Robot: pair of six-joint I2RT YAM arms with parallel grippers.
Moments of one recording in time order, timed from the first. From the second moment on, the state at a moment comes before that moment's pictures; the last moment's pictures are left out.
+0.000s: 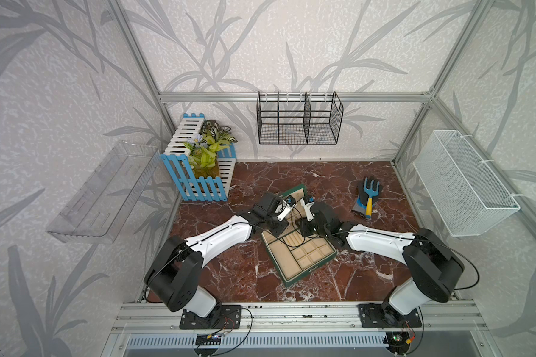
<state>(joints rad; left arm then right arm) -0.61 1.52 0.98 -0.35 0.12 0.20 0.74 1.62 0.85 0.08 0.00 0.41</state>
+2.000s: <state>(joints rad) -0.61 1.52 0.98 -0.35 0.12 0.20 0.69 1.63 0.97 0.11 -0.10 0.42</state>
